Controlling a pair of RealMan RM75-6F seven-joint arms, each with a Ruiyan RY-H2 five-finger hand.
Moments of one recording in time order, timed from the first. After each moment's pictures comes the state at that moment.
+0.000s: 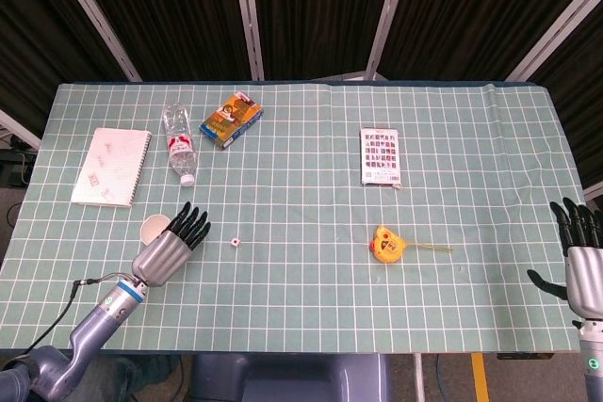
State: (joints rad) left arm -0.45 -1.52 -0.03 -1.27 1.71 1.07 1.07; right arm 0.08 -1.09 0.14 -1.63 -1.40 1.50 -0.11
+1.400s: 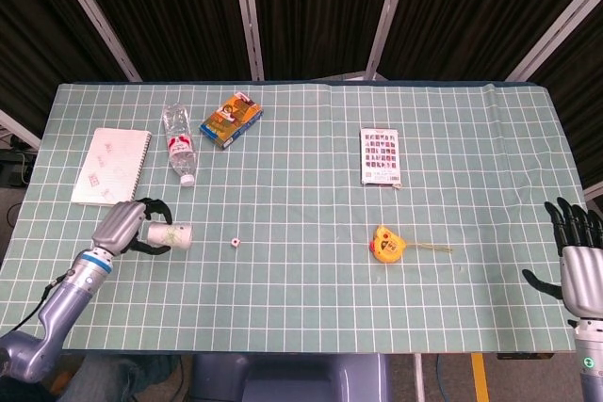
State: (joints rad) left arm -0.49 -1.35 -0.12 -1.36 1.46 0.93 -0.41; right arm 0.09 -1.10 0.13 -1.64 -1.41 1.49 -0.12
